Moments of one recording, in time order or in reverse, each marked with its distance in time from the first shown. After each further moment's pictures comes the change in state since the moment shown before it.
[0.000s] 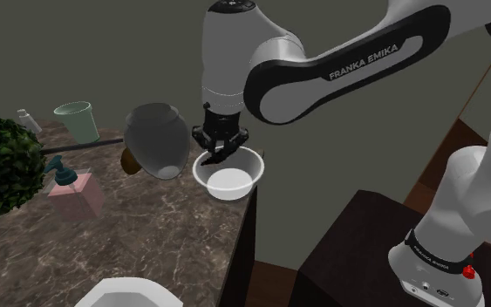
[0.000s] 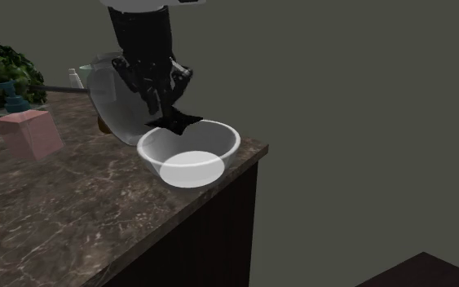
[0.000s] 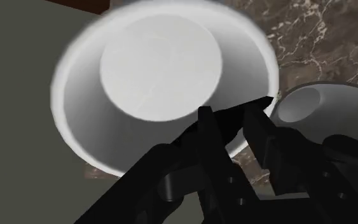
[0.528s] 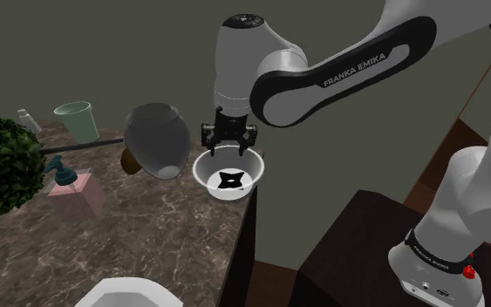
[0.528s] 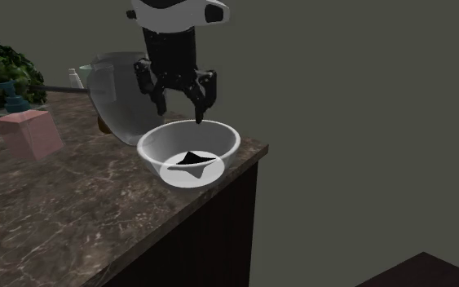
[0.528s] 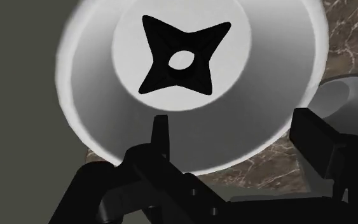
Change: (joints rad) arm -0.034 -0.010 -0.041 -0.075 0.013 0.077 -0.114
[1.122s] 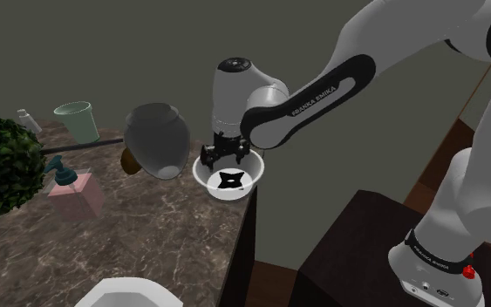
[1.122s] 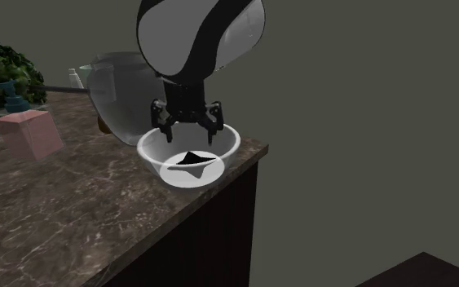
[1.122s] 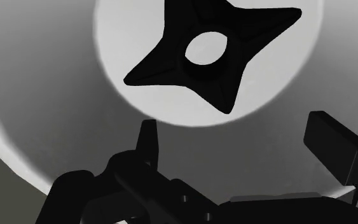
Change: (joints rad) arm -0.036 0.182 -0.035 0.004 -0.061 0.158 -0.287
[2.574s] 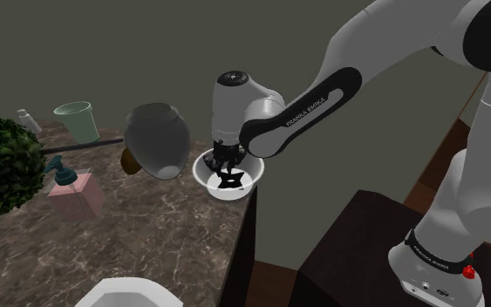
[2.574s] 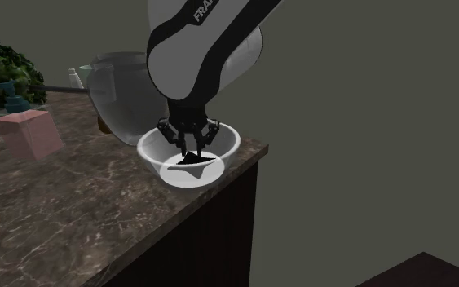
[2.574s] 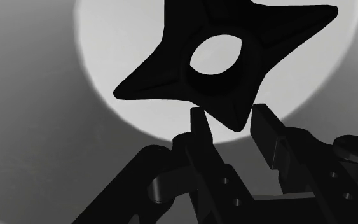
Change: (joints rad) arm -0.001 0.064 -0.013 0.002 -0.036 0.060 0.014
